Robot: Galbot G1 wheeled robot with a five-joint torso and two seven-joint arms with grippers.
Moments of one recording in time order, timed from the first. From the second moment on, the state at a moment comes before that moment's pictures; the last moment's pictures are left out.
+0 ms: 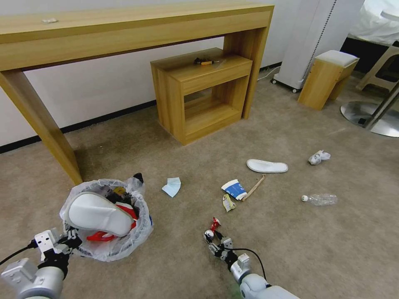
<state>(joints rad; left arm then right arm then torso) 1.82 -1.24 -0.88 -2.18 -0.77 0.21 -0.22 -0.88 1.30 -0.42 0.70 0.73 0.63 -0.15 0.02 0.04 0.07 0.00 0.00</state>
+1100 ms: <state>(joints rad) 1.81 -1.22 -0.87 -2.15 -0.78 0.21 -0.23 -0.90 1.27 -0.41 0.76 0.72 0.64 -0.15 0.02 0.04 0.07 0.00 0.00</state>
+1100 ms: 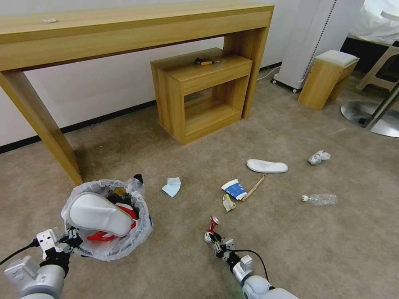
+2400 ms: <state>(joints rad) 1.83 -1.25 -0.85 -2.14 -0.82 0.30 -0.27 -0.85 0.82 -0.45 1.43 0.84 0.59 -0.09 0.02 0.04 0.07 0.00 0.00</state>
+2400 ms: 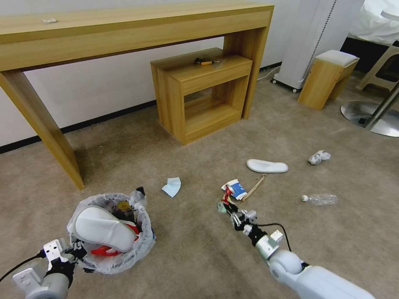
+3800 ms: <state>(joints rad) 1.80 -1.19 -0.84 -2.11 -0.82 0.32 -0.27 -0.30 0.82 -0.97 1.89 1.00 0.50 -0.06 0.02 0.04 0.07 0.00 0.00</state>
